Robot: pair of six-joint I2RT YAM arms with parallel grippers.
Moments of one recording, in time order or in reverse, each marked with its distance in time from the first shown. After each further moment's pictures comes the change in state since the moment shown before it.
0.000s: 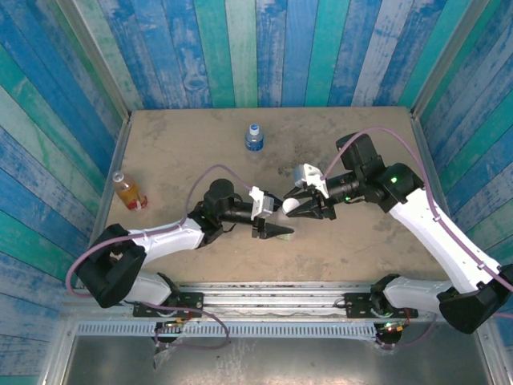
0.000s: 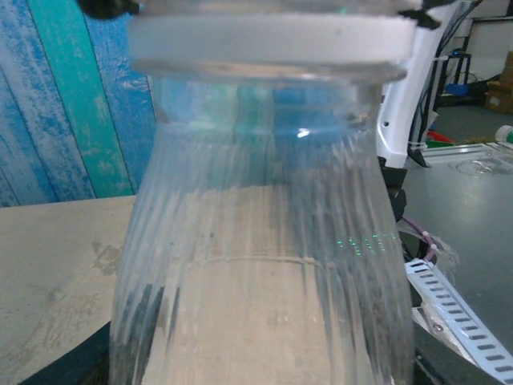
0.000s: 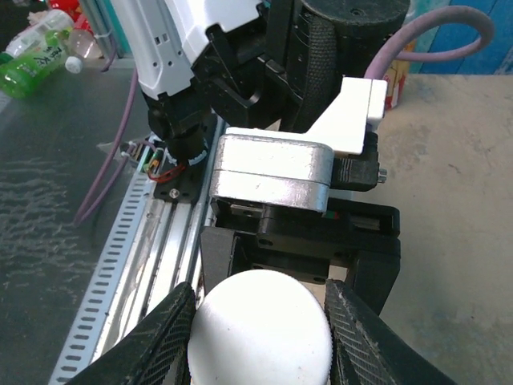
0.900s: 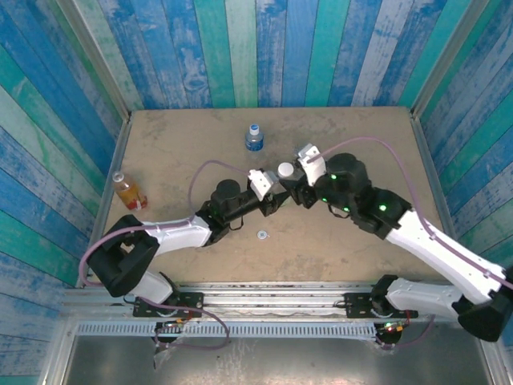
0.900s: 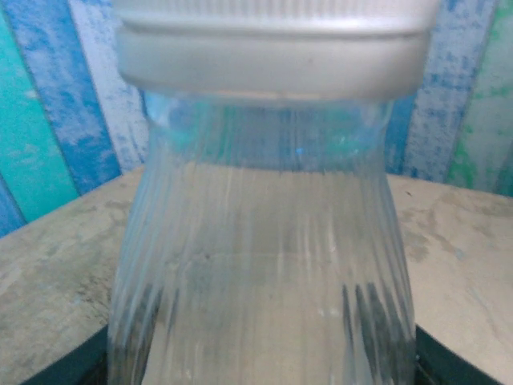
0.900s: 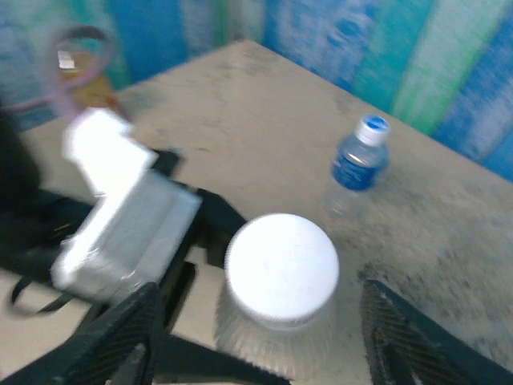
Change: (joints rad) left arm -0.020 0.085 0.005 0.083 -0.631 -0.052; right arm 0.211 -0.158 -0.232 0.486 0.838 0.587
